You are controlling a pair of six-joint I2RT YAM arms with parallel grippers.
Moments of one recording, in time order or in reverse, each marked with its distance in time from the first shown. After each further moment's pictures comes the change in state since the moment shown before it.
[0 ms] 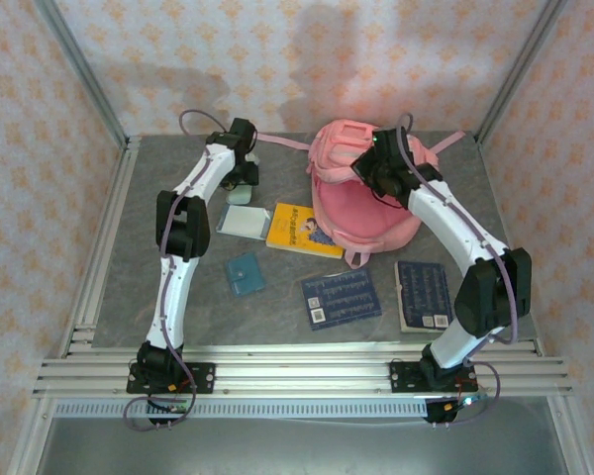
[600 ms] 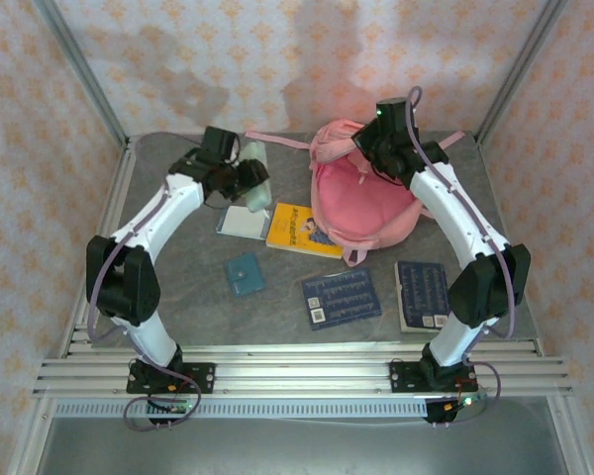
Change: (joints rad) left arm -0.108 -0.786 -0.847 0.469 0.359 -0.468; right arm -0.005 0.072 0.229 -0.066 0.002 0.058
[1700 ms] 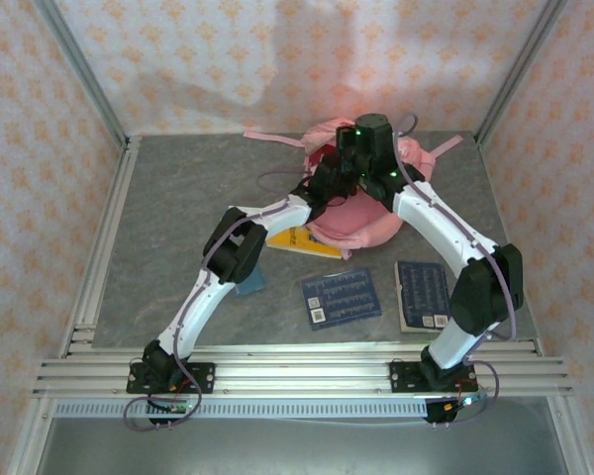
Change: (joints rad) left arm -0.331 0.940 0.745 0.783 -0.199 -0.784; right arm 0.142 -0.044 -0.208 0.447 0.097 0.632
